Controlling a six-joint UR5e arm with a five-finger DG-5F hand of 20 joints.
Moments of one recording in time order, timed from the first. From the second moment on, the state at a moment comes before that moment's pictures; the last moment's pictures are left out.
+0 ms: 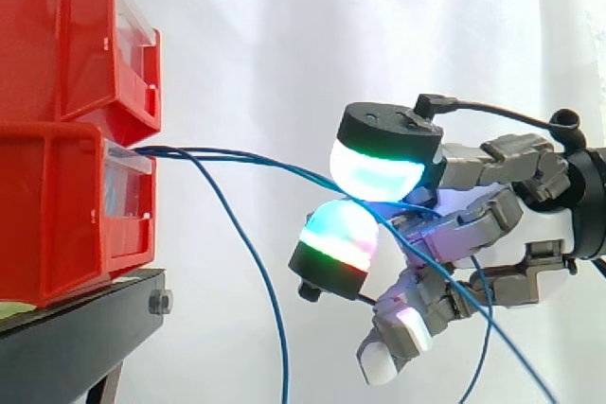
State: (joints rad) arm 0.07 -2.29 -1.16 -2.93 -1.44 -0.14
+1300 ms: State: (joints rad) arm 0.07 -2.29 -1.16 -2.93 -1.44 -0.14
